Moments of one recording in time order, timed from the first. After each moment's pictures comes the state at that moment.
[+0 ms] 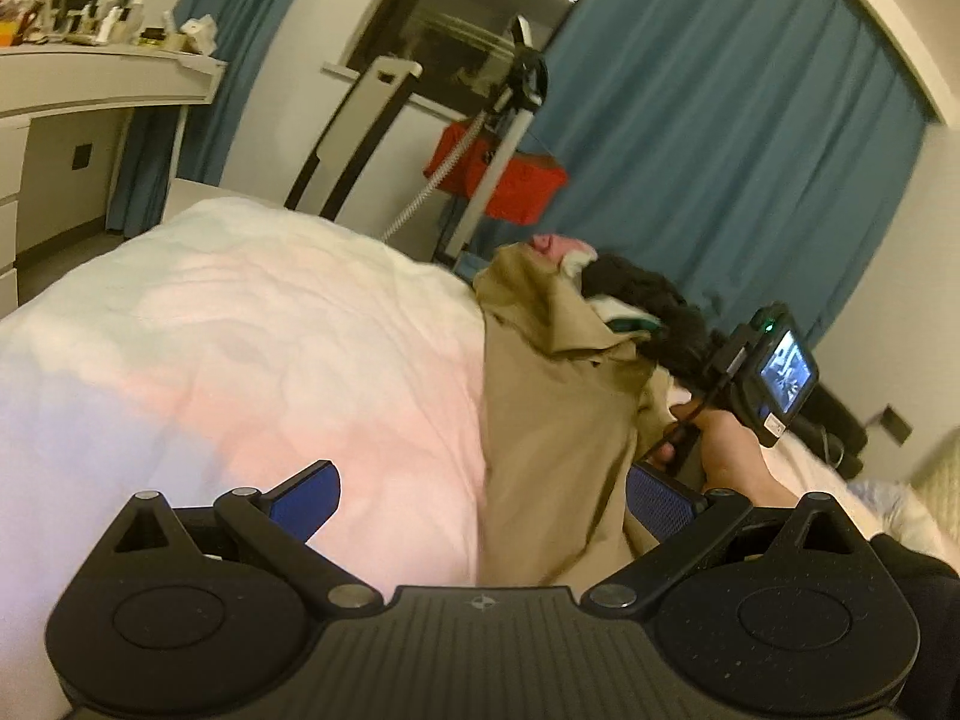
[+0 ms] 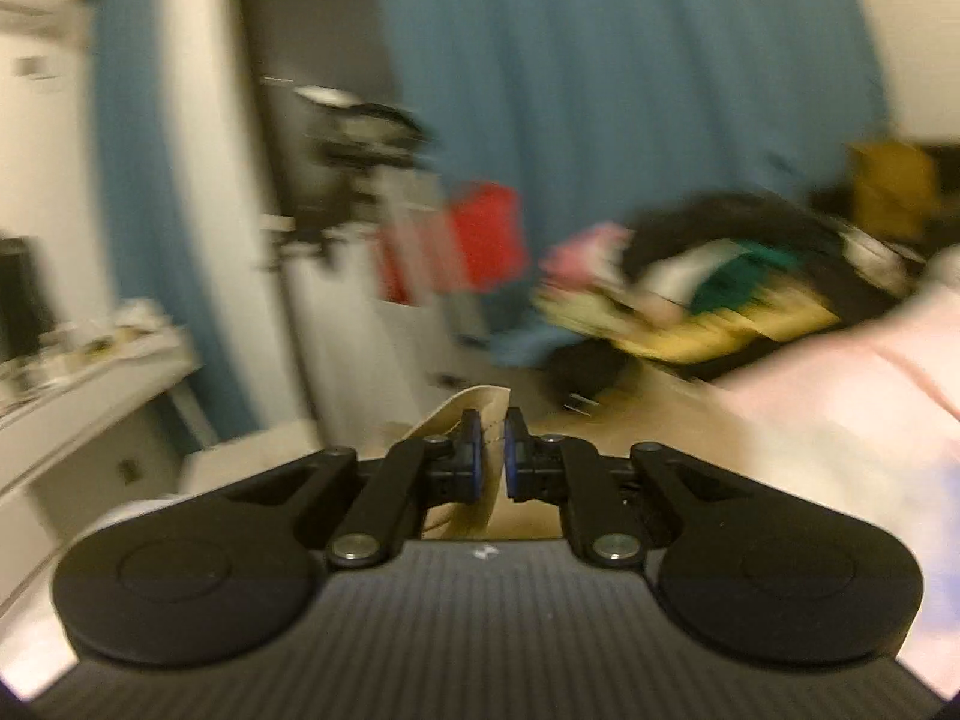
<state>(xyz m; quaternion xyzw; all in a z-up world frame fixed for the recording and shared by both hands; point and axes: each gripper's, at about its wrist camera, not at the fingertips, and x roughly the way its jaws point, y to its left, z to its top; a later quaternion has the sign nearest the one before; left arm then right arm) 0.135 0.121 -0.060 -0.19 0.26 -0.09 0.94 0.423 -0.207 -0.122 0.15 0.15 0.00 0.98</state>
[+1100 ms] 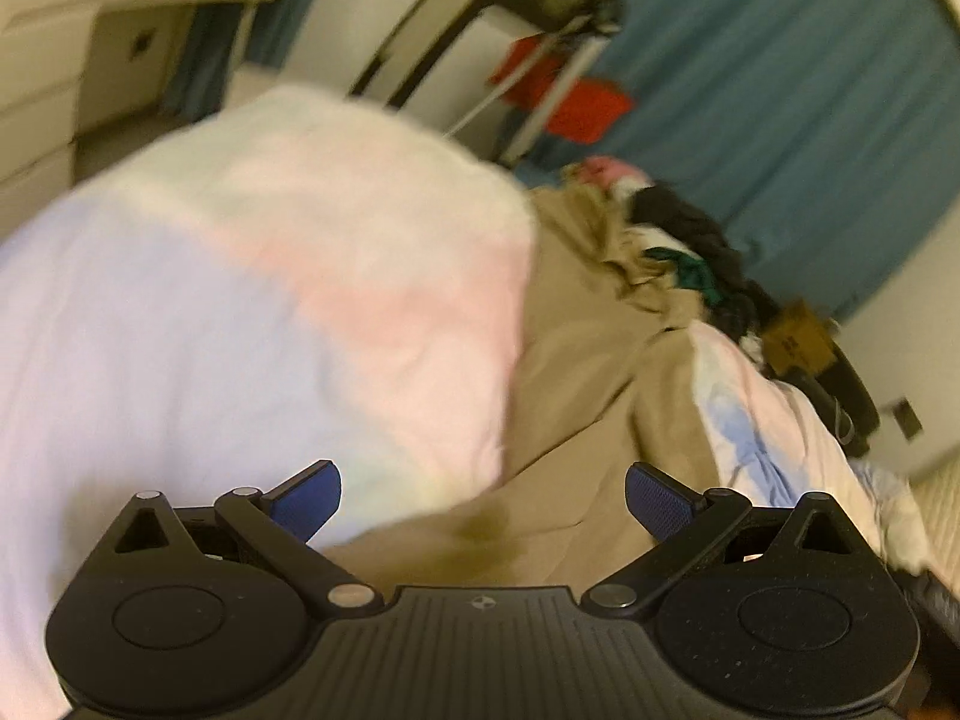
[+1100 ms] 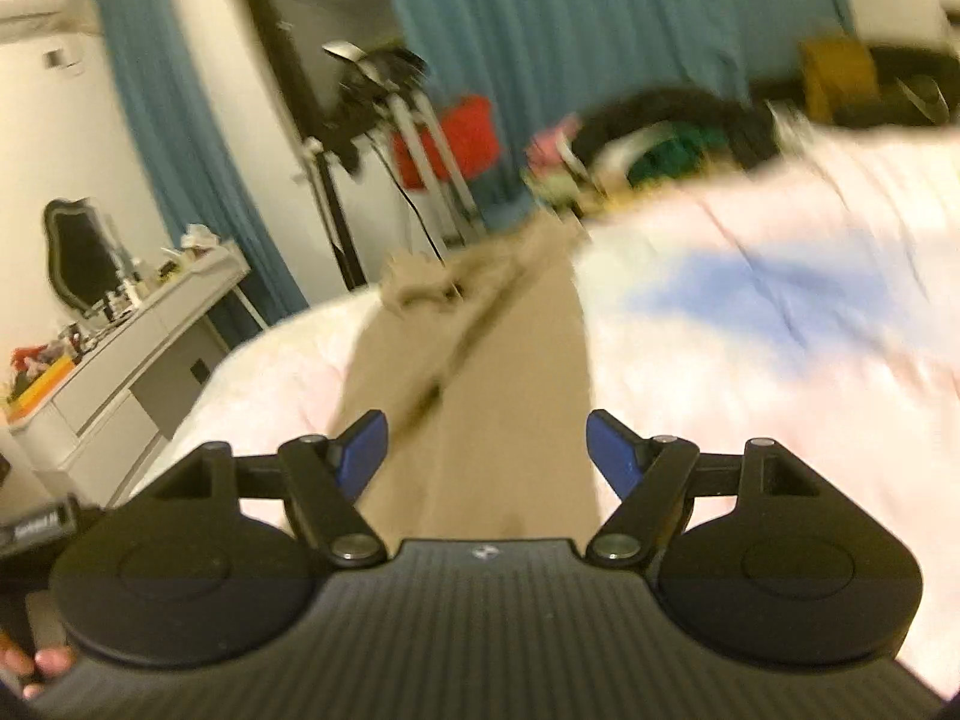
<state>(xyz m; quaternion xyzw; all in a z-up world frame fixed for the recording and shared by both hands) 0.088 0.137 -0.062 -0.25 0.38 -0.05 0.89 0.097 -0.288 -0.081 0.21 0.26 0.05 0.94</state>
